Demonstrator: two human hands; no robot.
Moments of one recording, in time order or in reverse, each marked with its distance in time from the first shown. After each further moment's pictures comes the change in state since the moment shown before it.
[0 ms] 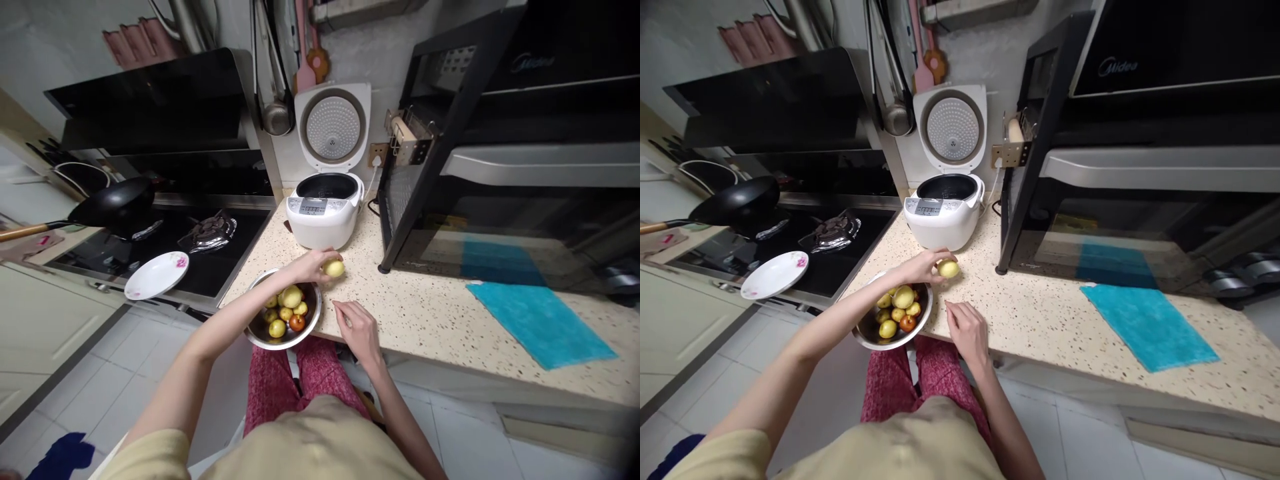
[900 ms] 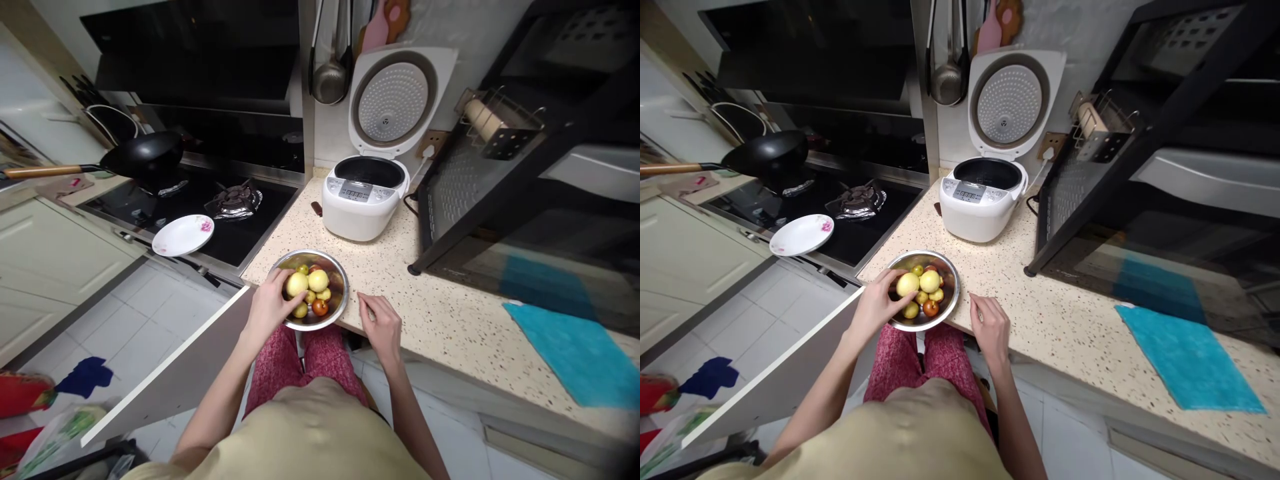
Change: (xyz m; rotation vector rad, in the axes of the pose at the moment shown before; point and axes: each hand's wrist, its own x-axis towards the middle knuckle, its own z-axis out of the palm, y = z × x) left_hand -0.176 0.063 0.033 0.061 0.575 -0.725; right_hand 0.003 -0.001 -0.001 -0.012 -0.019 -0.006
